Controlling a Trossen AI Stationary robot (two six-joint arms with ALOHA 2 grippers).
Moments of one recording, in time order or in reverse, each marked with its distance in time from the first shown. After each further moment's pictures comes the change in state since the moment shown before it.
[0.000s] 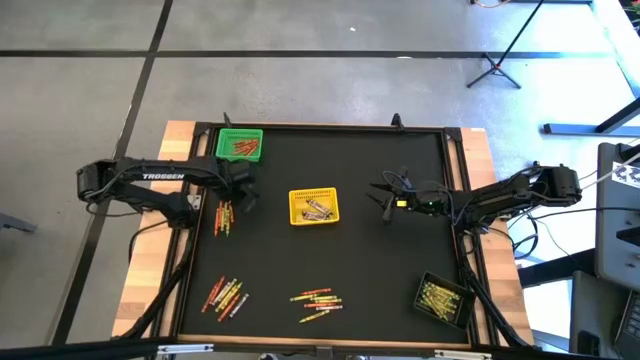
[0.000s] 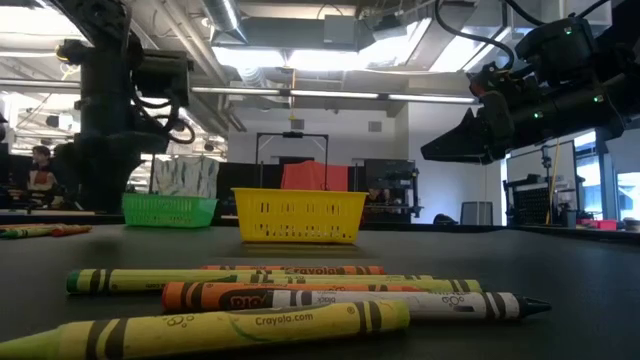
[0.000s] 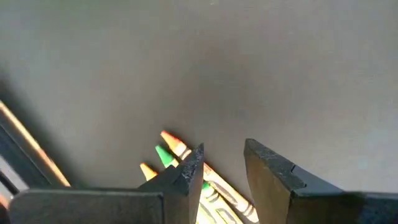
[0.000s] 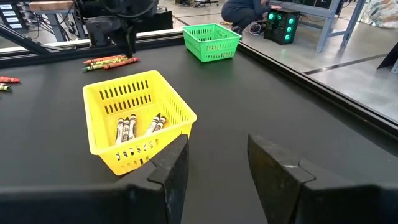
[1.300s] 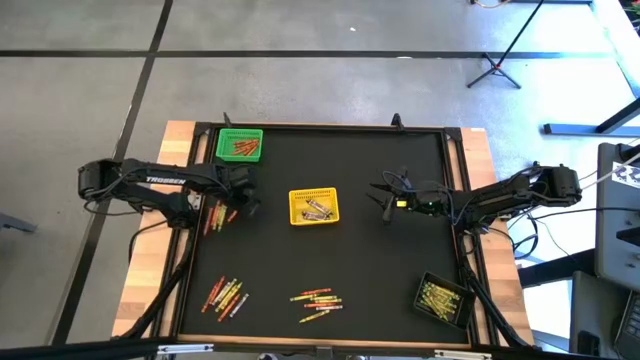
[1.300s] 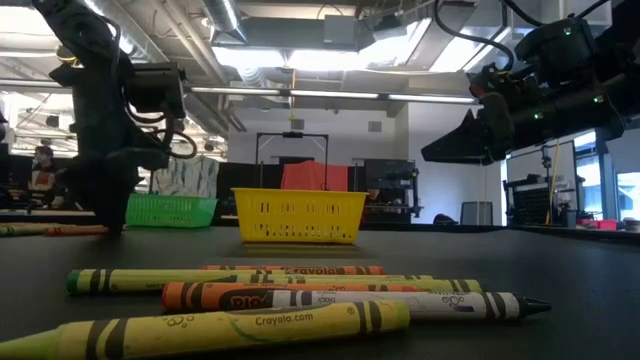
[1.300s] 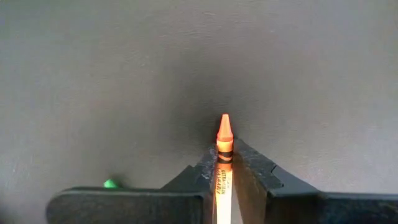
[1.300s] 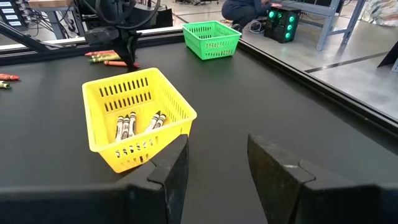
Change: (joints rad) left arm -0.033 0.030 -0.130 0.241 0.044 0.021; right arm 0.000 0.000 0.000 -0.009 0.000 0.000
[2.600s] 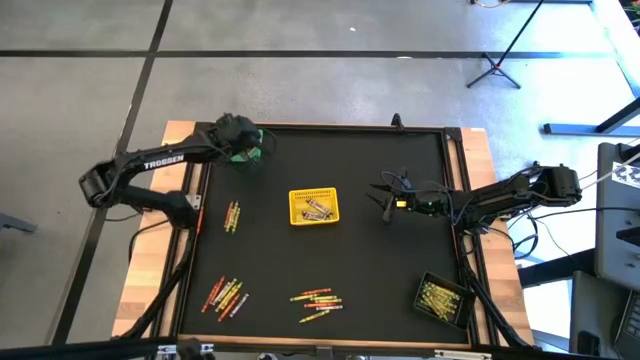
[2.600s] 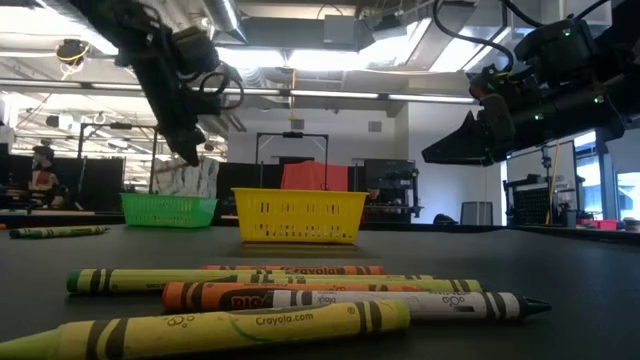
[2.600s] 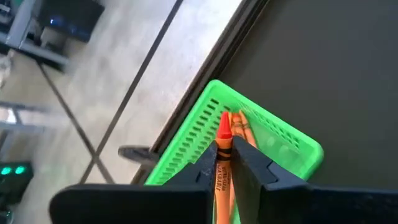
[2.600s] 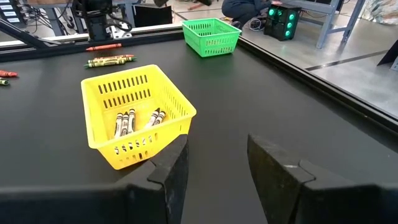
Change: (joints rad) left arm 0.339 0.008 0.286 0.214 -0.444 1.009; right arm 0.000 0.000 0.000 -0.010 0.000 0.000
